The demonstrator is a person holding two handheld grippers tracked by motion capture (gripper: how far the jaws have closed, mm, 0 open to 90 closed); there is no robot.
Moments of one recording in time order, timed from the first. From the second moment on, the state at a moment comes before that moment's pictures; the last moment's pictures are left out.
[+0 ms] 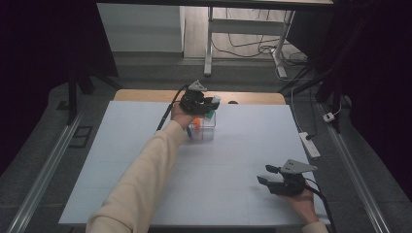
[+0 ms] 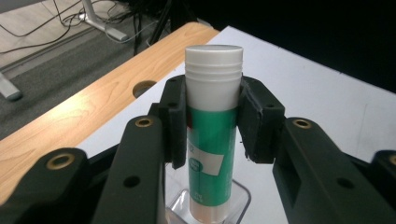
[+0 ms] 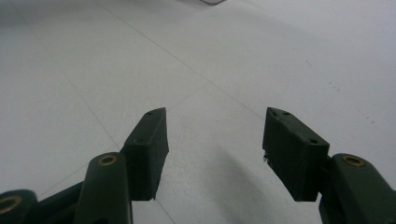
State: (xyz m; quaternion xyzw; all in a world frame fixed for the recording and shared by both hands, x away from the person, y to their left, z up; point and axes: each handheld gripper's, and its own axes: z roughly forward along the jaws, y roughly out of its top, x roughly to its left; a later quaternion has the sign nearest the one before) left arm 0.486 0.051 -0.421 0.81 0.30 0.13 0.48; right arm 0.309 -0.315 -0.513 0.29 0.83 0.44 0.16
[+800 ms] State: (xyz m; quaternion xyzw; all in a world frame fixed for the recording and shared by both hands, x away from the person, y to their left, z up) left arm 0.456 0.065 -0.410 0.83 0.29 0.11 0.47; right arm 0.308 -0.316 -0.512 0.29 0.83 0.45 0.16
